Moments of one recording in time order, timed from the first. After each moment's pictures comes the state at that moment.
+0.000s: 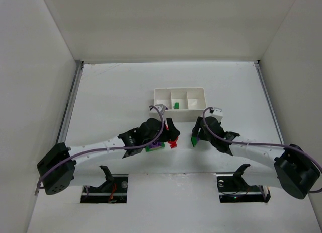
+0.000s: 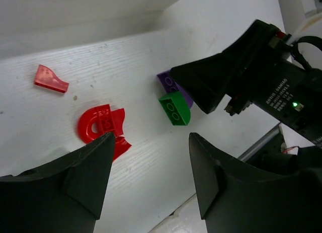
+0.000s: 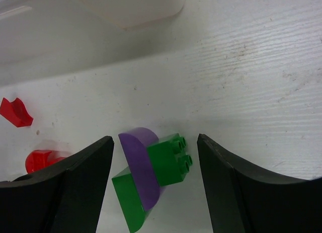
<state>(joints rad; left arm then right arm) -1.01 1.20 0.63 0.06 -0.21 -0.79 0.71 1.19 0.46 -0.04 0.41 0.78</state>
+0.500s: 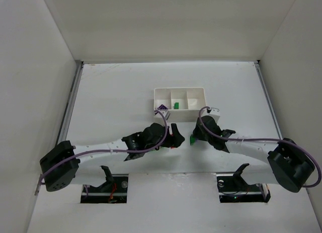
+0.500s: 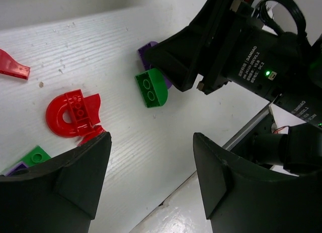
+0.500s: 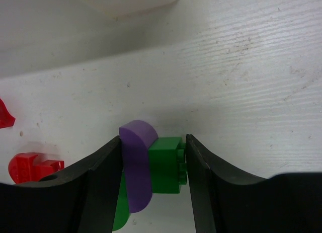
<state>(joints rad) -1.08 1.22 0.59 0.14 -0.18 -0.81 0.72 1.27 0.50 -0.07 0.40 0.78</state>
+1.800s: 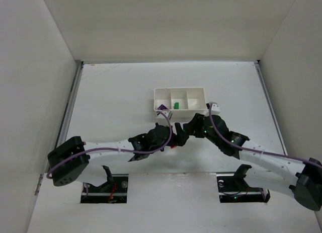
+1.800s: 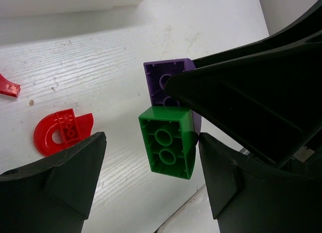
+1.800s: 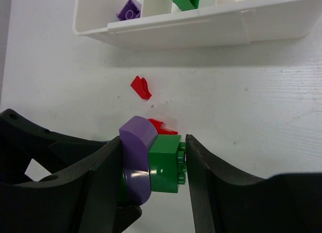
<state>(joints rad) -1.12 1.33 0.59 0.29 -0.29 -0.84 0.82 0.99 0.55 -0.07 0.26 0.79</state>
